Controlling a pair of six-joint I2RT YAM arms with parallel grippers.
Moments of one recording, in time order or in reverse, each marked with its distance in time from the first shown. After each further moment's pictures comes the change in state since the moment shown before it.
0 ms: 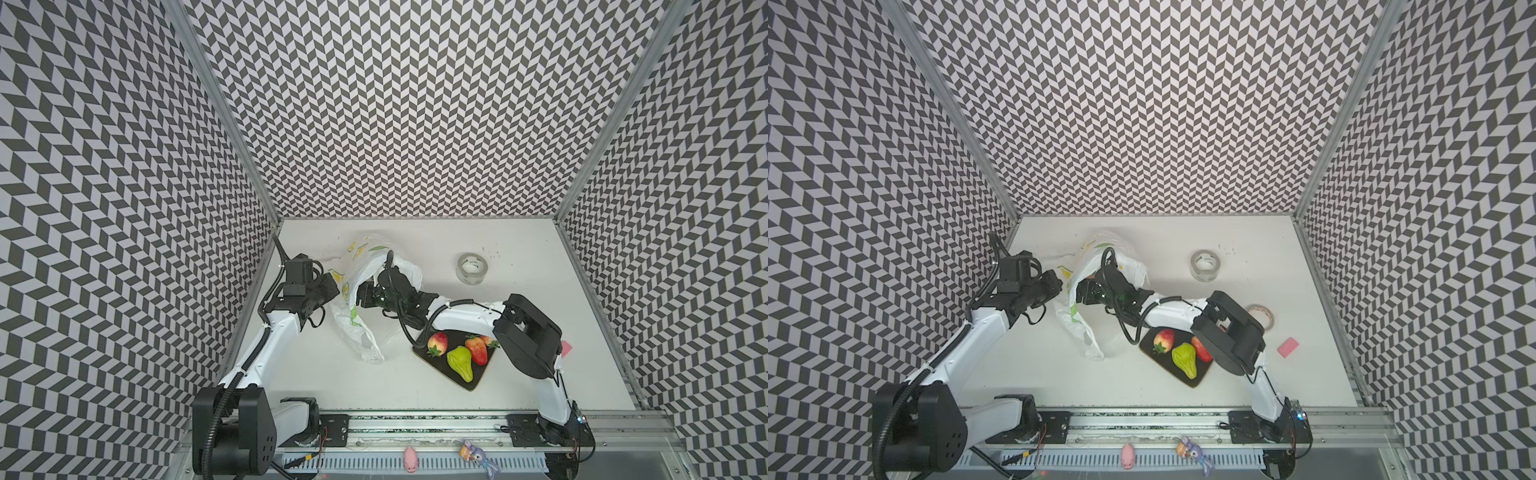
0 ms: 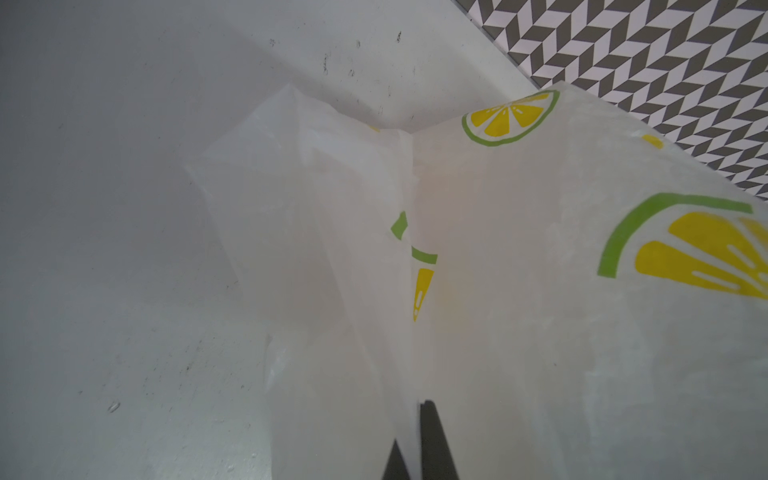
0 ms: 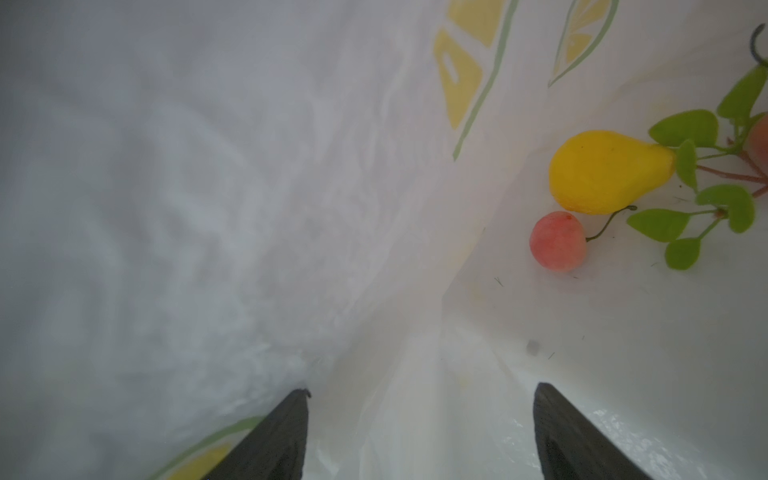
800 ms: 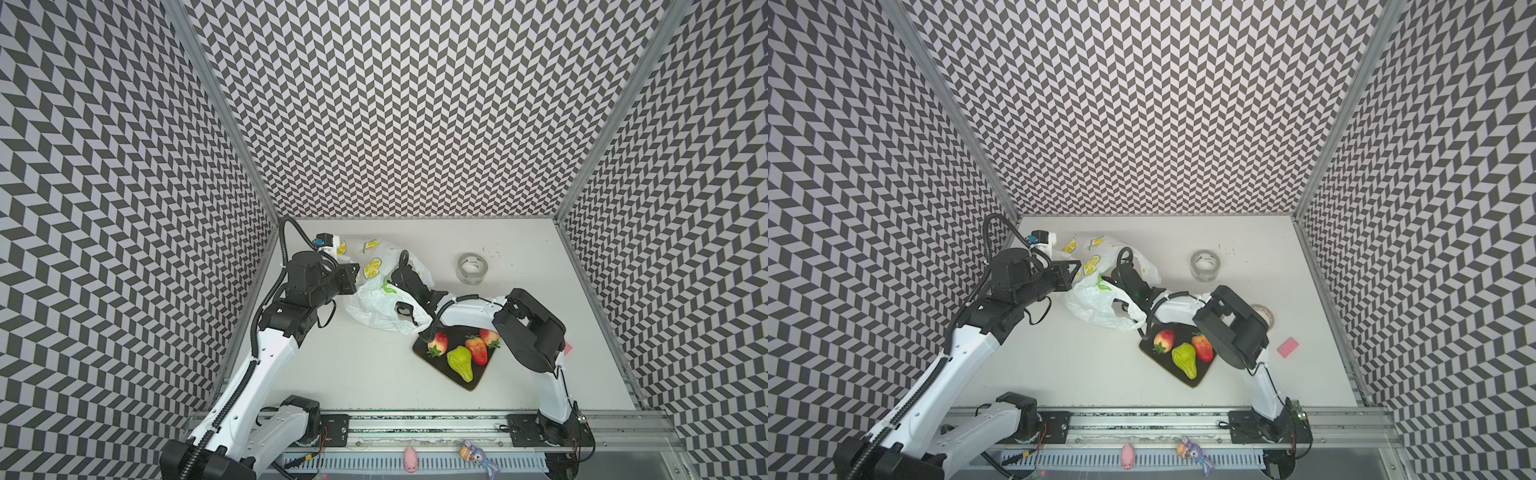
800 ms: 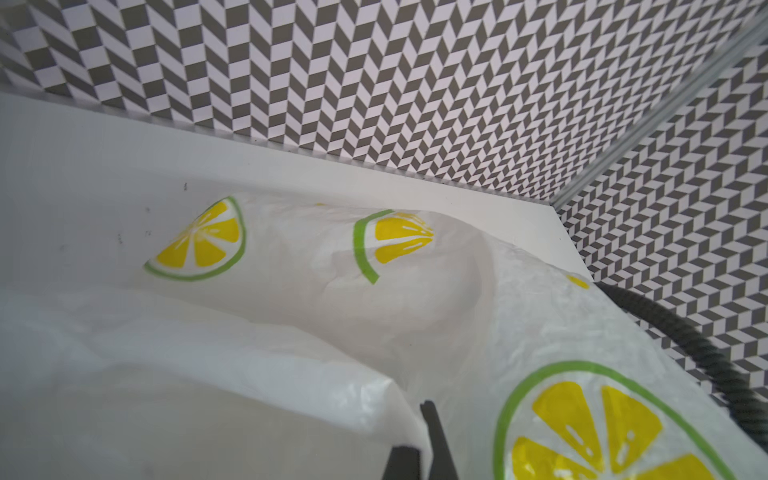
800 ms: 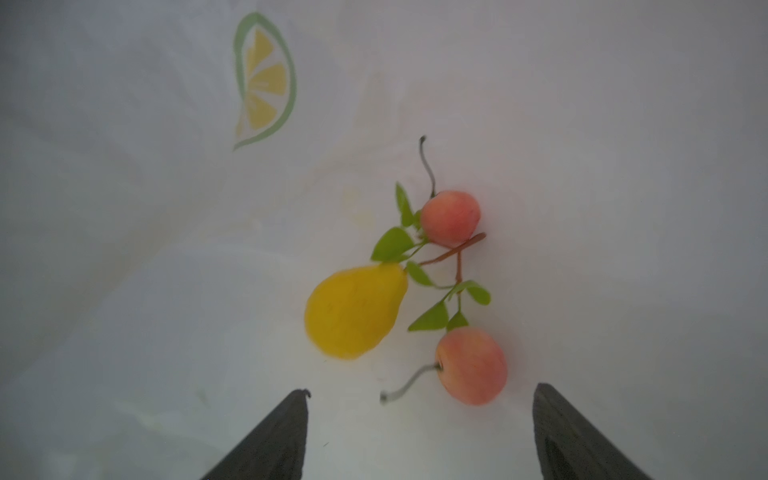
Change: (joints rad) left arm -0.237 -0.206 0.122 0.007 0.063 0.196; right arm -0.070 0.000 -0.090 -0.006 0.007 0.018
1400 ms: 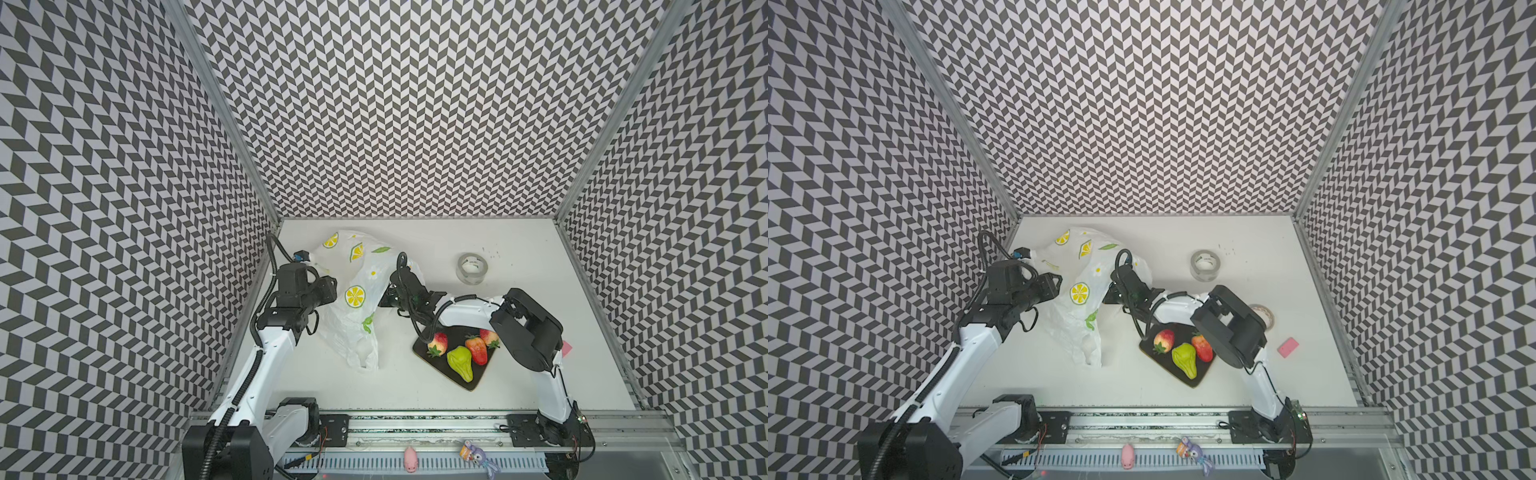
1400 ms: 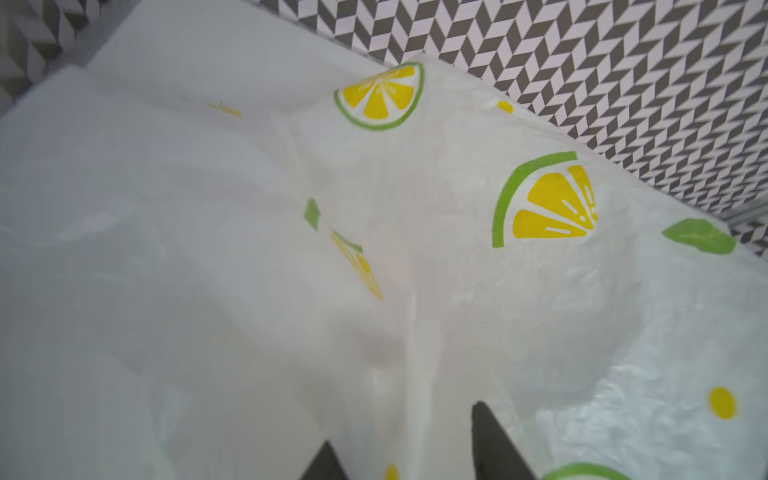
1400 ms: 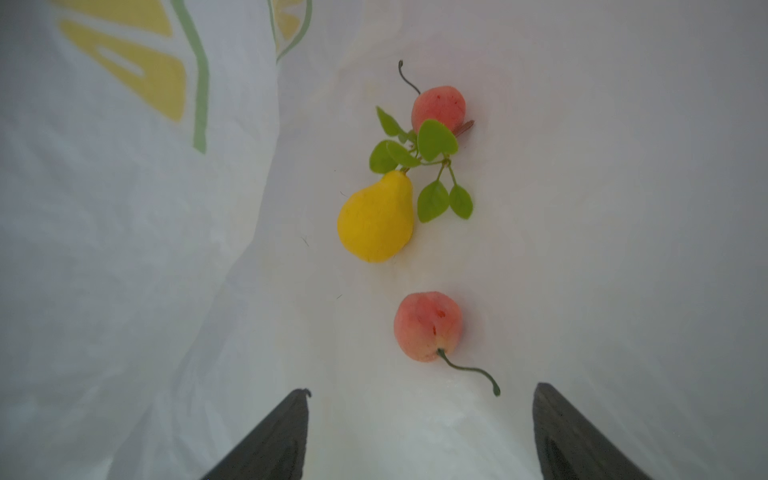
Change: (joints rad) left arm 0.239 0.049 -0.162 0.000 -0.087 0.027; right arm 0.003 0.028 0.014 -0.029 -0.013 -0.013
